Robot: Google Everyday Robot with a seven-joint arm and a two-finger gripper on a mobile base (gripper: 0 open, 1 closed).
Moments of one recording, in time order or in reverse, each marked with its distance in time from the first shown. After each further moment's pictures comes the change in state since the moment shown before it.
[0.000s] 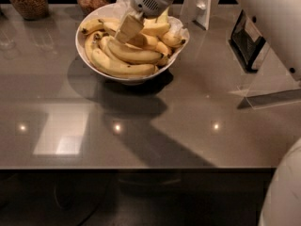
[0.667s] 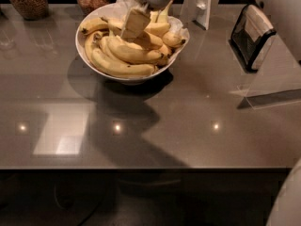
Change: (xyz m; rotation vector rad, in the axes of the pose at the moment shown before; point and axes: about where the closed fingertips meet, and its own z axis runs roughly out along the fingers) arm 0.002 0.024 -0.031 -0.032 0.122 -0.042
